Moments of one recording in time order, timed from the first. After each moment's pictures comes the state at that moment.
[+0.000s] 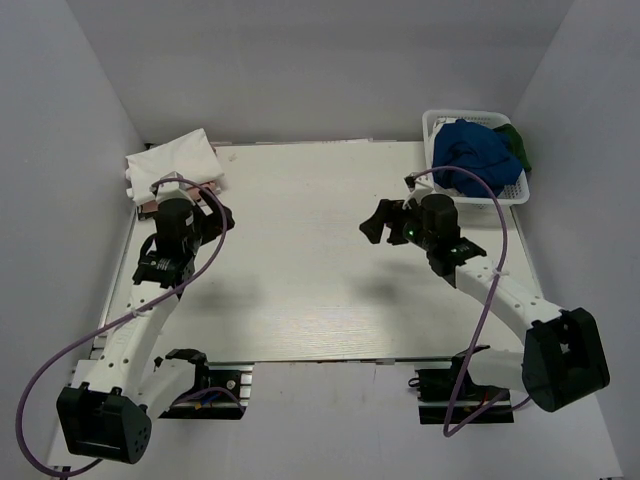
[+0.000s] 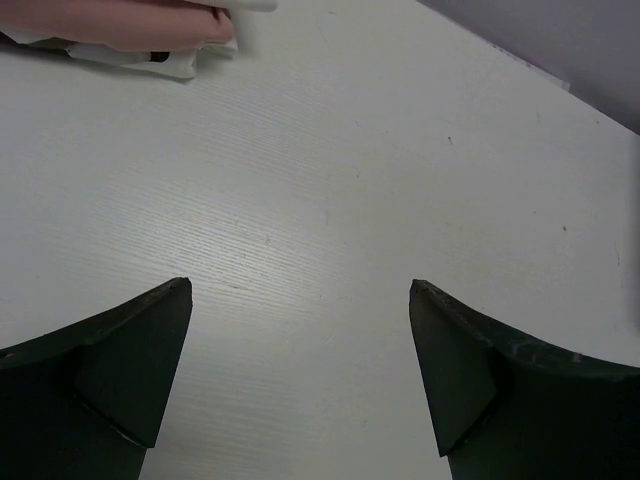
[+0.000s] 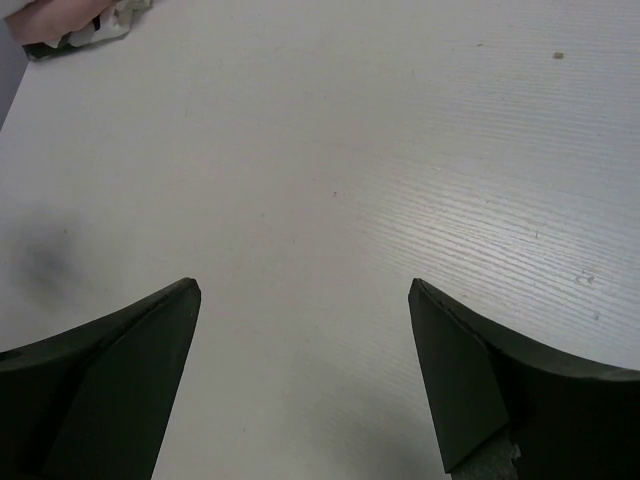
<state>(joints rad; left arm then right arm) -0.15 0.95 0.80 -0.28 -0.17 -0.51 0.43 1.22 0.73 0.09 -0.23 0.37</state>
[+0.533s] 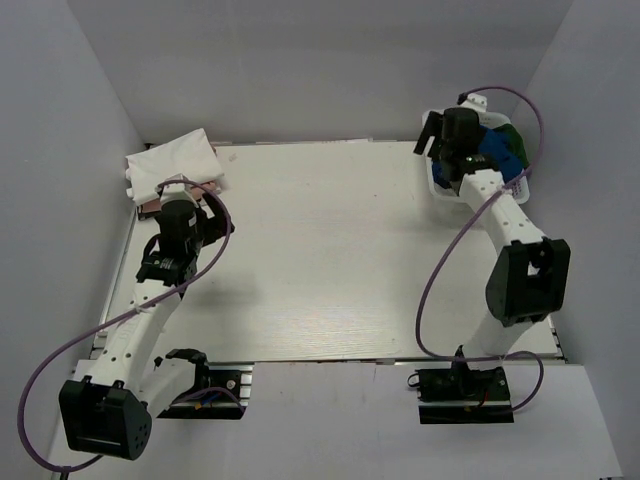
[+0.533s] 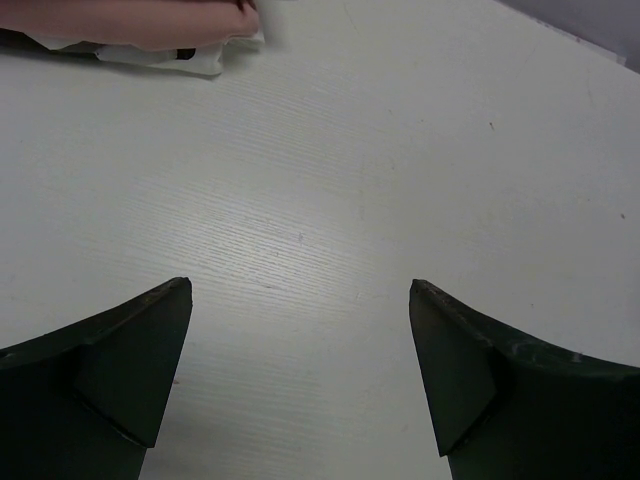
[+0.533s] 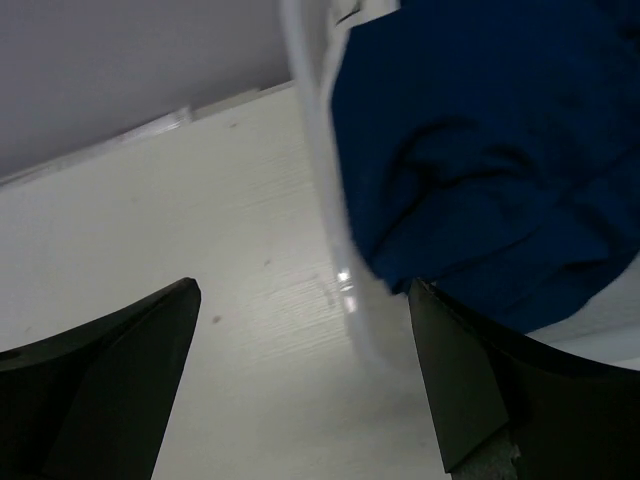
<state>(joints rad) -0.15 0.97 0.78 -0.26 -0.20 -0.44 0.23 1.66 1.45 -0.24 0.28 0.33</state>
